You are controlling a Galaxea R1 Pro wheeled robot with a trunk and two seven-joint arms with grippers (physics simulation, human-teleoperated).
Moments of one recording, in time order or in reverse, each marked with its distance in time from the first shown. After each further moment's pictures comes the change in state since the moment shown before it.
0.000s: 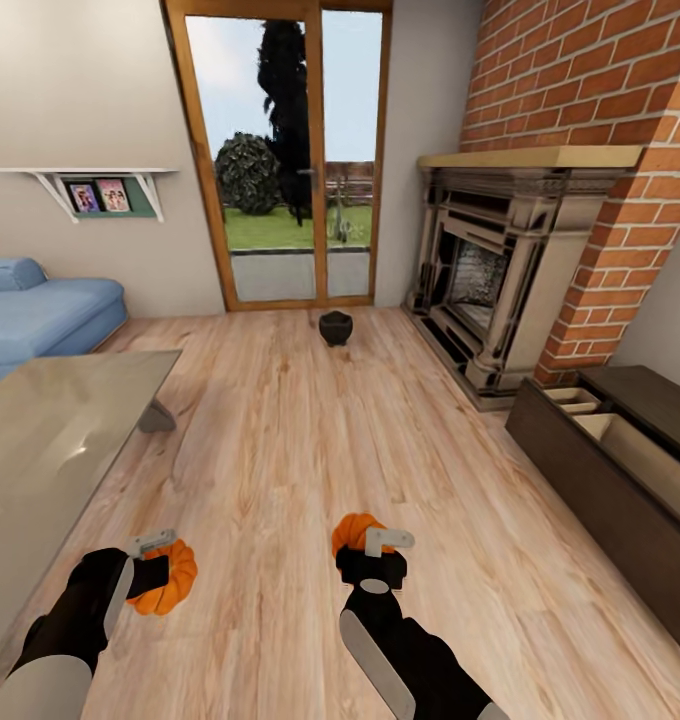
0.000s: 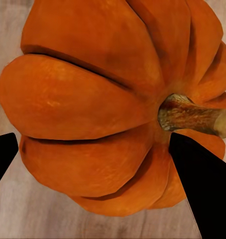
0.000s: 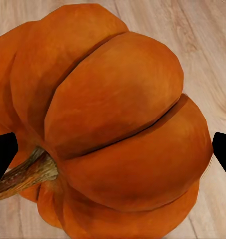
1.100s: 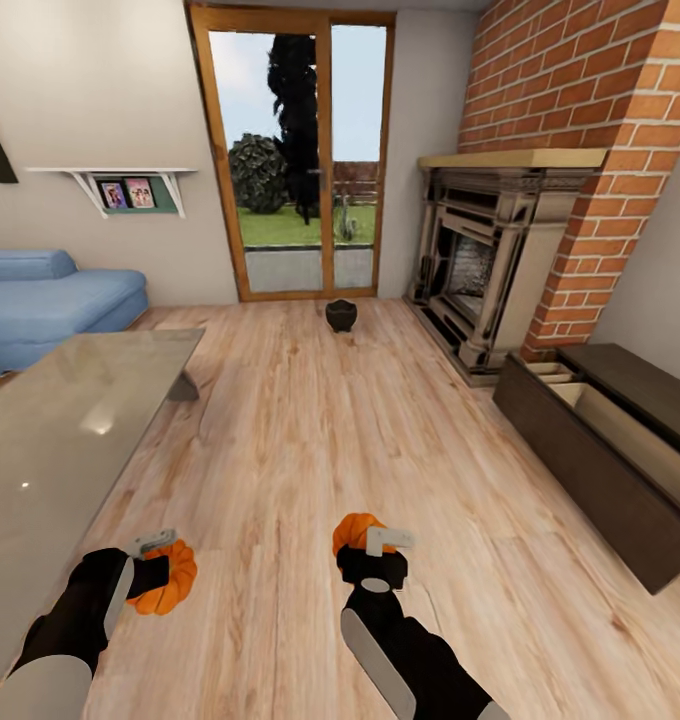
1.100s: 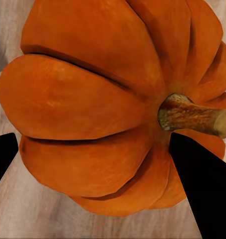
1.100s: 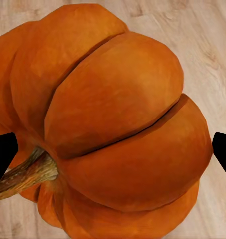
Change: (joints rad) left arm 0.000 -0.001 0.000 0.000 -0.001 0.000 0.001; right arm 0.000 0.000 -0.008 -0.001 -0.001 0.002 0.000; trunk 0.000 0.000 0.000
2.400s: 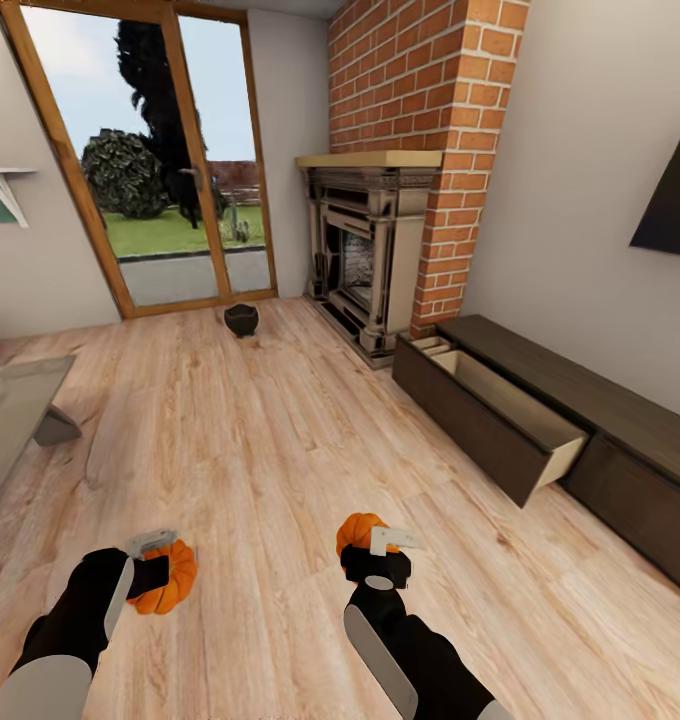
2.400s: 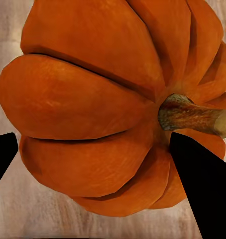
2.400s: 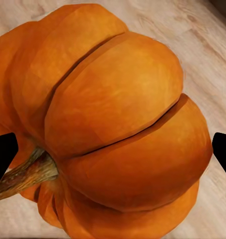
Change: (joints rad) left arm 0.000 0.000 0.001 0.000 0.000 0.000 0.001; right arm 0.000 0.000 -0.025 0.003 -0.001 0.002 0.000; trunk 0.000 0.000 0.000
